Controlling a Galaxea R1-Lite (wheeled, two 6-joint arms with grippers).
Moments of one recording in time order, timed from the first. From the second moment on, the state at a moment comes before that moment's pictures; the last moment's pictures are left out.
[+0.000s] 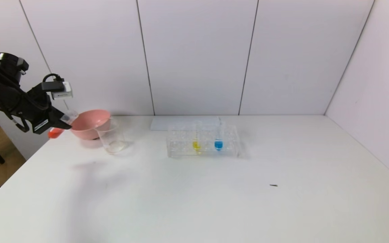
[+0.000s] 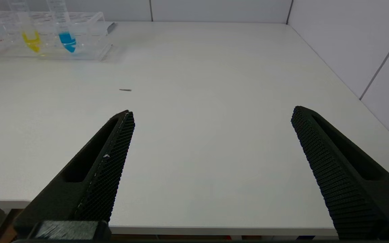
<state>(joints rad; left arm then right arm) 0.29 2.05 -1.89 0.78 -0.41 1.22 0.00 0.00 0.00 0.00 0.00 0.00</state>
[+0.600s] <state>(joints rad) 0.25 2.08 -1.96 0.86 -0.36 1.22 0.00 0.00 0.00 0.00 0.00 0.00</state>
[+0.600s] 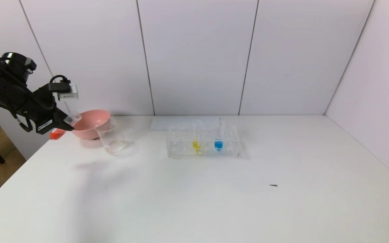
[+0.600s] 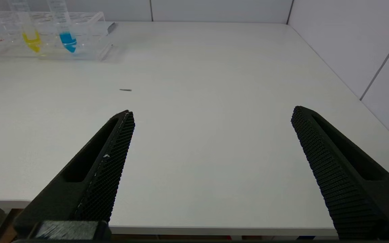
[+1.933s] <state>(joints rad) 0.20 2.11 -1.99 0.84 -0.23 1.39 0.00 0.00 0.00 0.00 0.00 0.00</state>
